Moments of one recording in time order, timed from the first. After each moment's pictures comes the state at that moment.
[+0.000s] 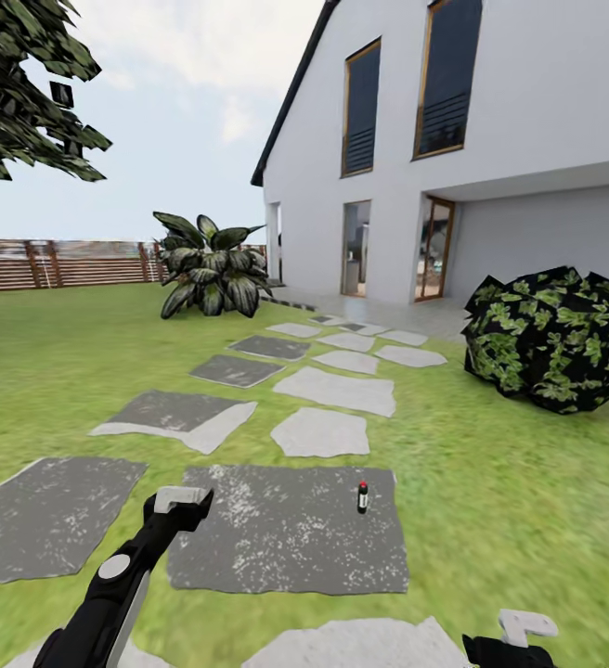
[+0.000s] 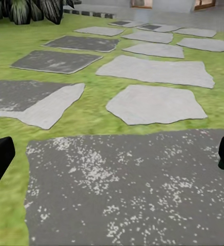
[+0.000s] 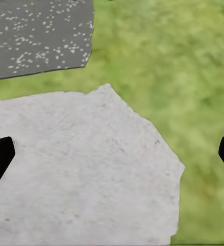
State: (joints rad) left arm -0.30 0.02 0.11 -1.11 -0.08 0.08 -0.19; right arm -0.01 -0.11 -0.15 -1.18 -0.06 0.50 0.00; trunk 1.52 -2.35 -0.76
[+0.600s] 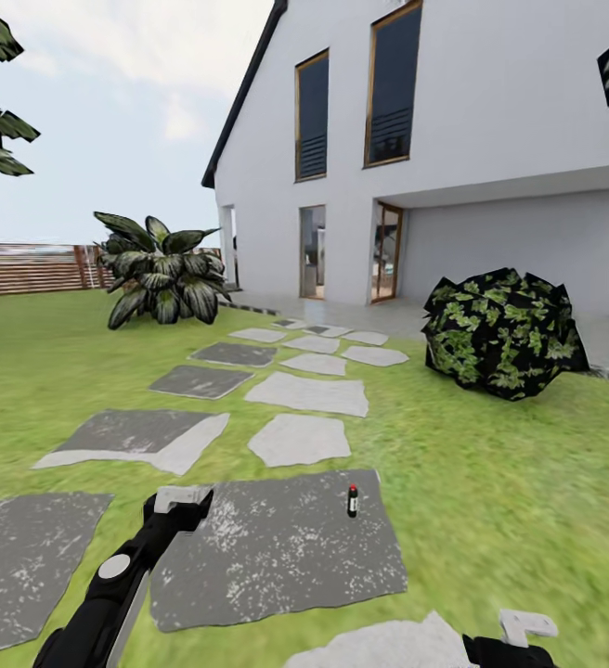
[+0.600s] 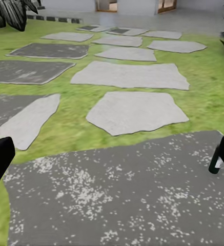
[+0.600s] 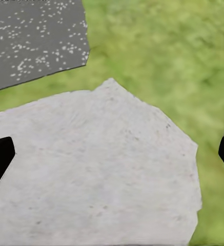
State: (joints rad) left arm -0.30 0.02 0.11 -1.11 -0.08 0.08 -0.19; right arm -0.01 -0.11 -0.15 -1.18 -0.06 0.50 0.00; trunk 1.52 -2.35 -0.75
